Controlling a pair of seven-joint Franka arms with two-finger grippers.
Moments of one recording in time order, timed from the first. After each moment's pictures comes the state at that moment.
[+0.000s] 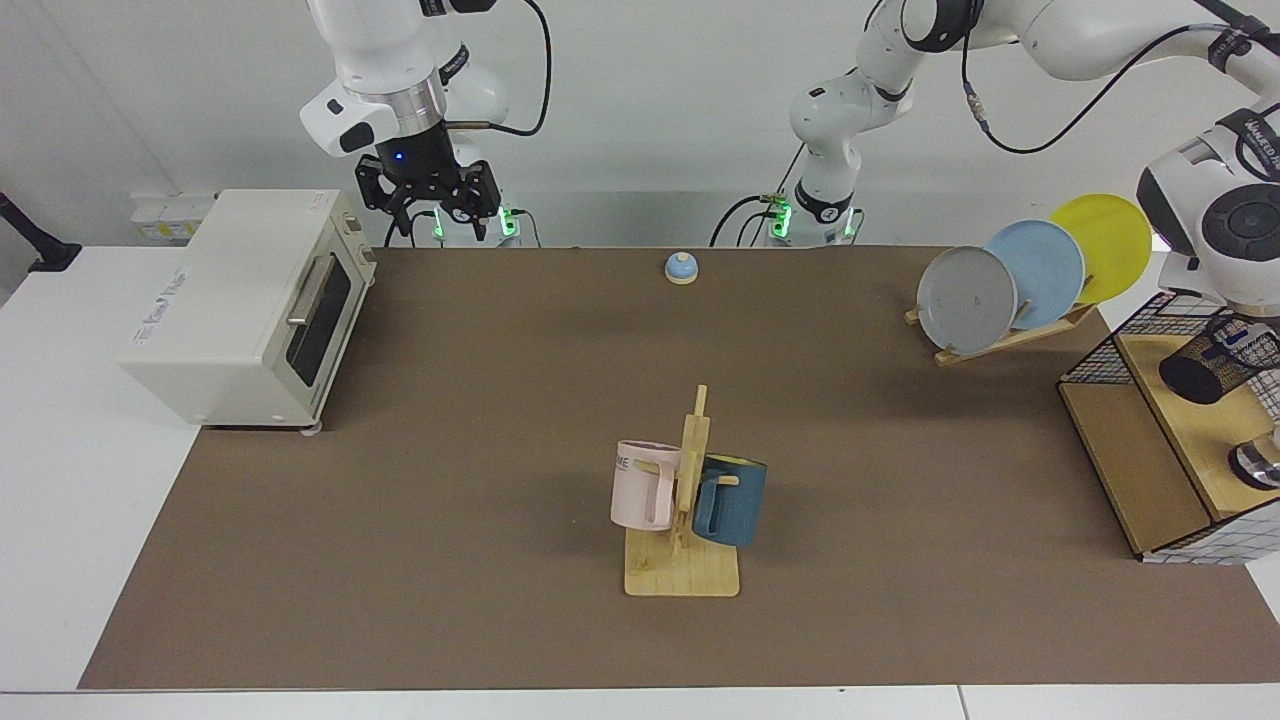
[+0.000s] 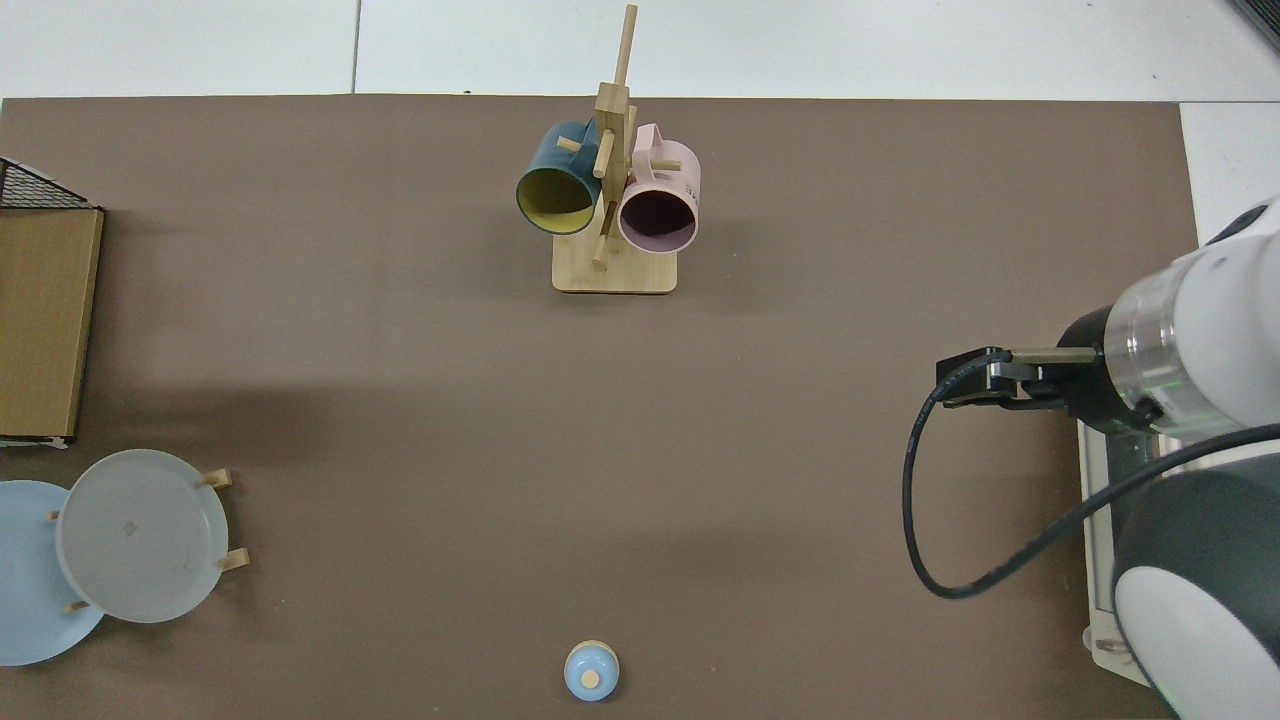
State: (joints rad) left arm 0.36 0.36 -0.13 -1.43 0.93 1.75 1.55; right arm 0.11 -0.06 0.11 -1.60 0.01 1.51 0.33
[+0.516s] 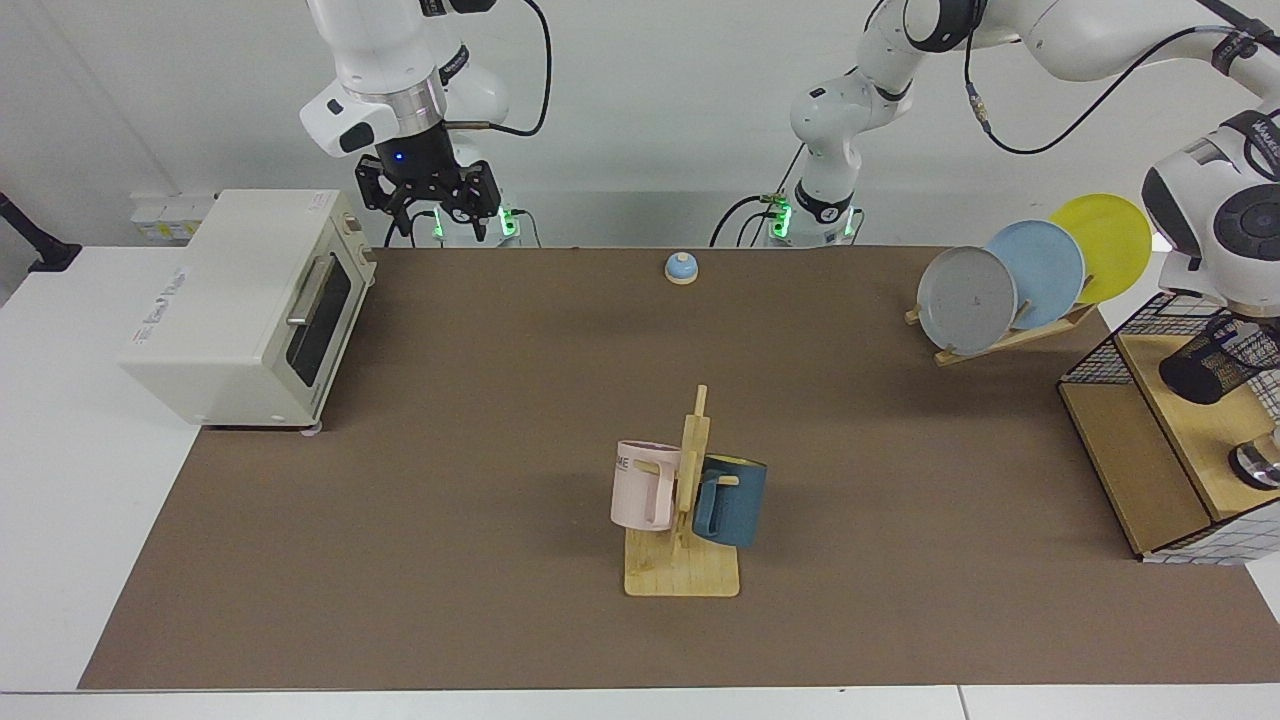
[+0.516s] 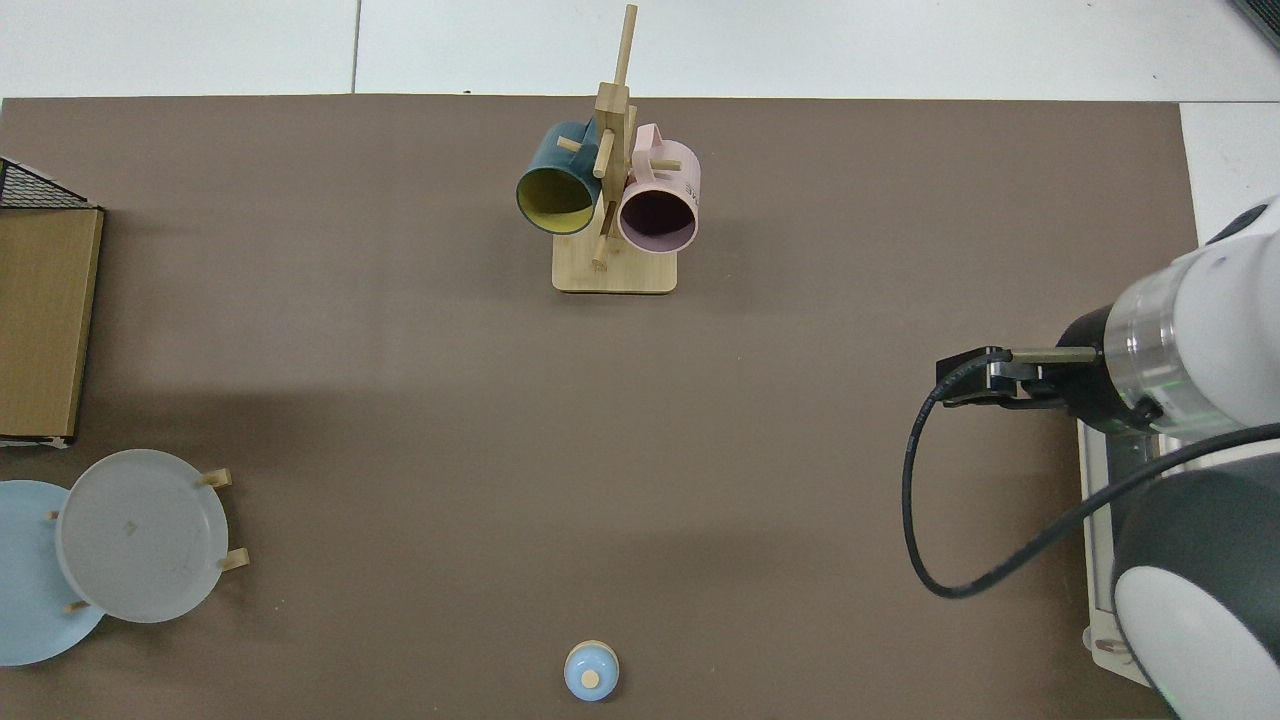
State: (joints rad) left arm 0.38 0.36 -0.13 -1.44 0.89 1.75 1.55; right arm 0.11 -0.06 0.11 -1.60 0.01 1.51 0.33
